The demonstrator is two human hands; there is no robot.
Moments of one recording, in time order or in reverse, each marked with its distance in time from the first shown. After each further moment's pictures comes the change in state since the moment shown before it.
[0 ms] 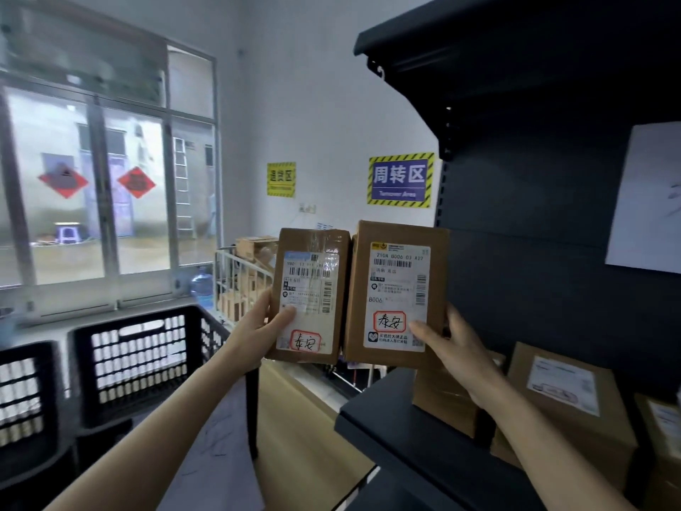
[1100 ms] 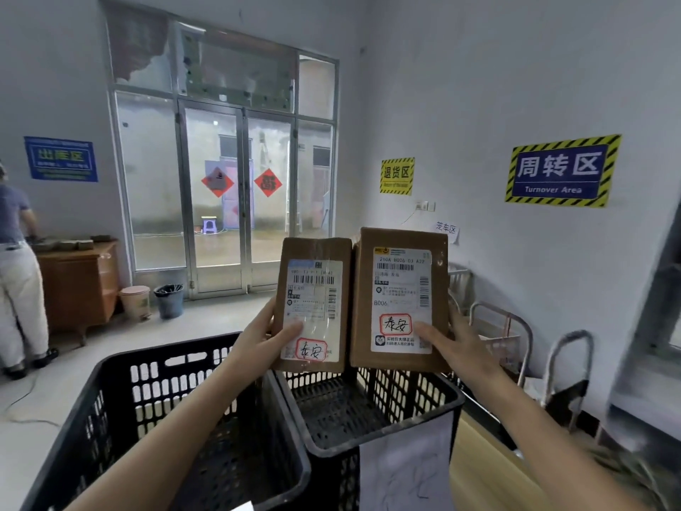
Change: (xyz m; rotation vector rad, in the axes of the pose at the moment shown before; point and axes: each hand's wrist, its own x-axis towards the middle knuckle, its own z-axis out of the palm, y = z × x) left_hand -0.014 -0.106 -0.340 0.072 0.207 -0.095; right_hand 0.096 -0.055 0.360 0.197 -0.310 -0.057
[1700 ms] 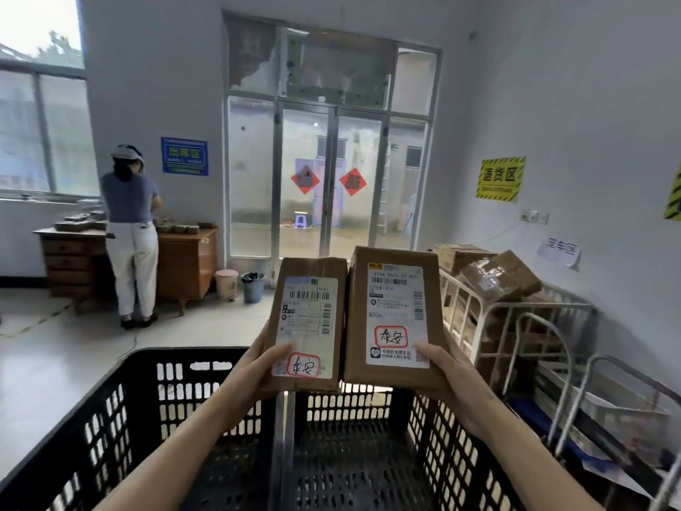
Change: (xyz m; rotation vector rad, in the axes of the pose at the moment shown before) left_hand 0.095 -0.086 -0.009 -0.298 0.241 -0.242; right_hand 0.183 0.094 0.035 0.370 -0.393 0.151
